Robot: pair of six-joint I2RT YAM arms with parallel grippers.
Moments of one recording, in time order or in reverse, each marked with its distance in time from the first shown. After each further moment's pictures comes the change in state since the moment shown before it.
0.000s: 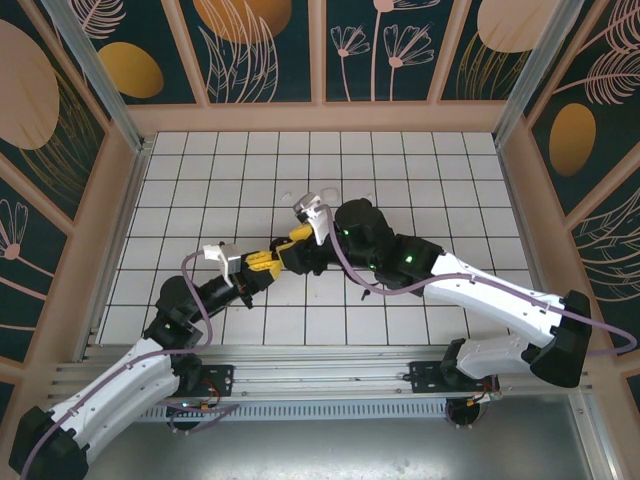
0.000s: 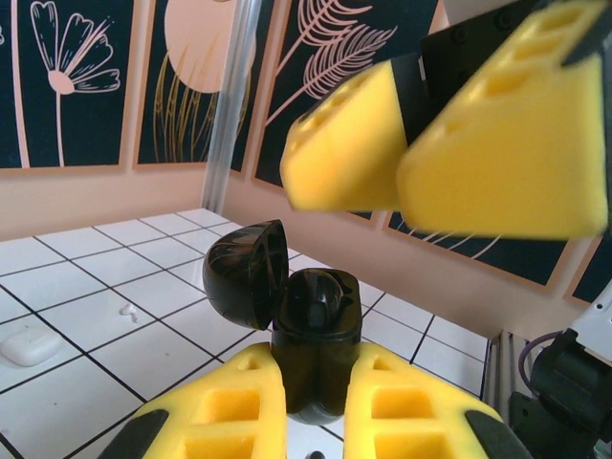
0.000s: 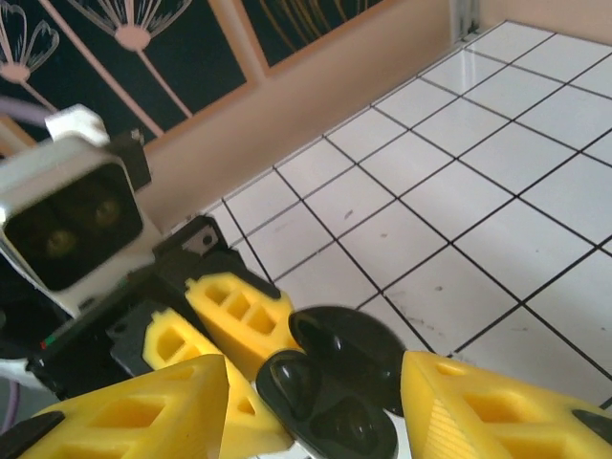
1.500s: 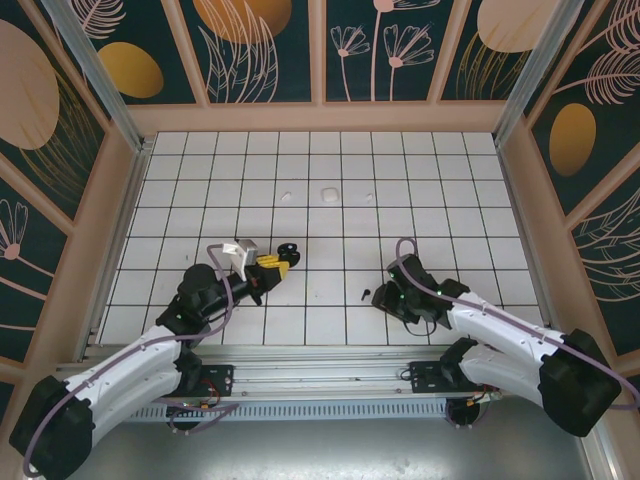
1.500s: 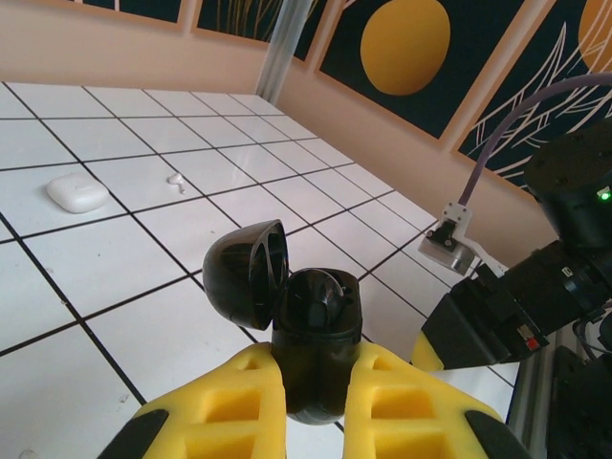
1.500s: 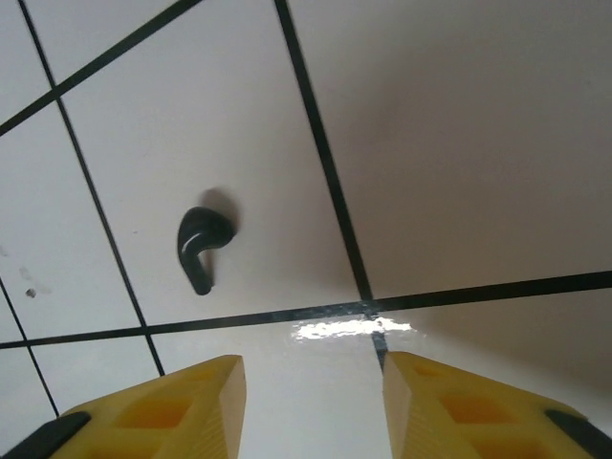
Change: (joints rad) left arm 0.000 0.215 0.002 -0.056 -0.069 -0.034; right arm -0.353 -0.262 -0.742 -0.229 0.069 0.788
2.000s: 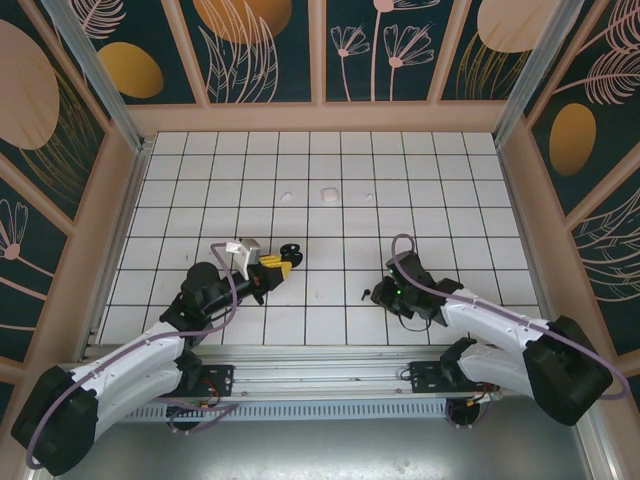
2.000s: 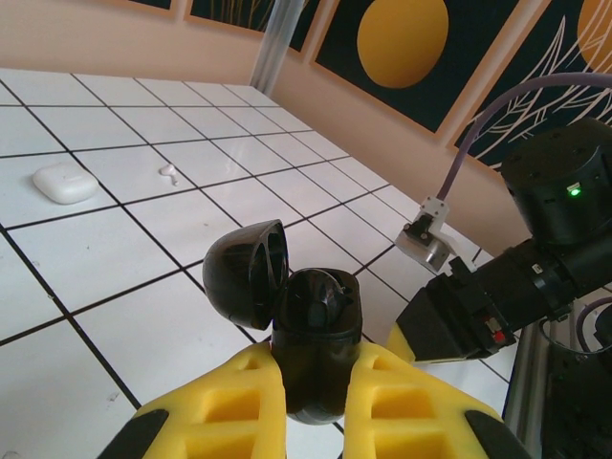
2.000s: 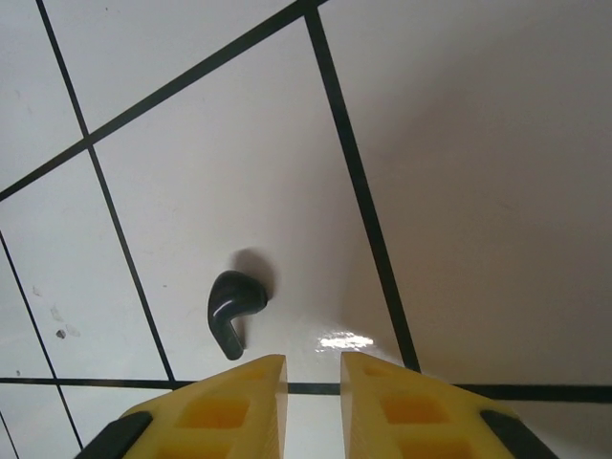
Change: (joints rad) left arm 0.000 0.045 0.000 0.040 0.017 -0.014; right arm -0.037 0.102 -0.024 0.189 -0.038 -0.018
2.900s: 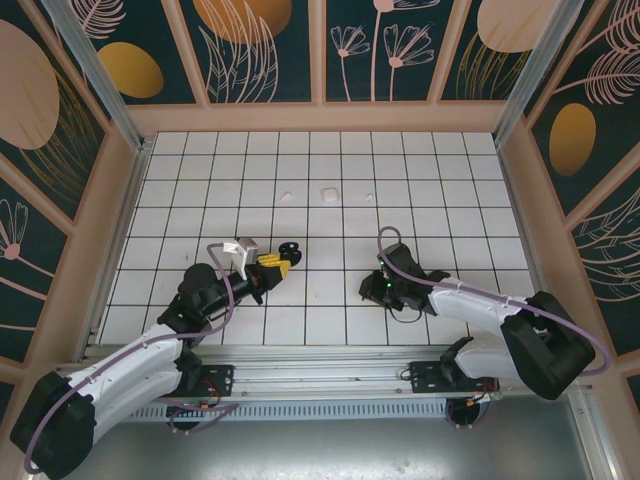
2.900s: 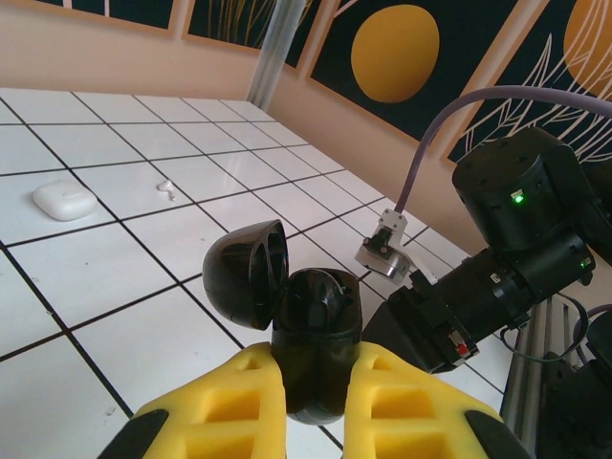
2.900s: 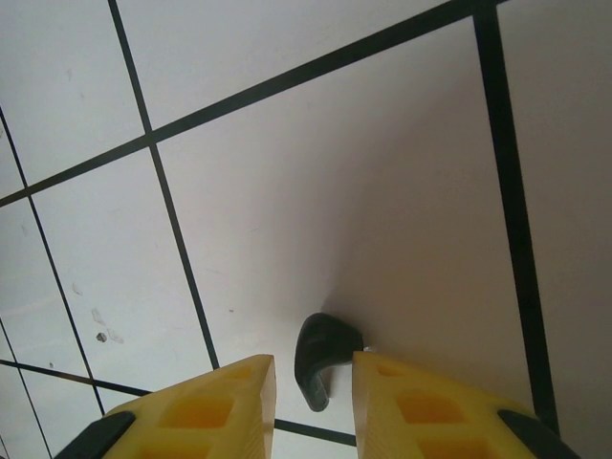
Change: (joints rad) left arm 0.000 -0.035 0.000 -0.003 -0.004 -0.004; right arm 0.000 0.153 0.059 0.109 -0.071 -0.047
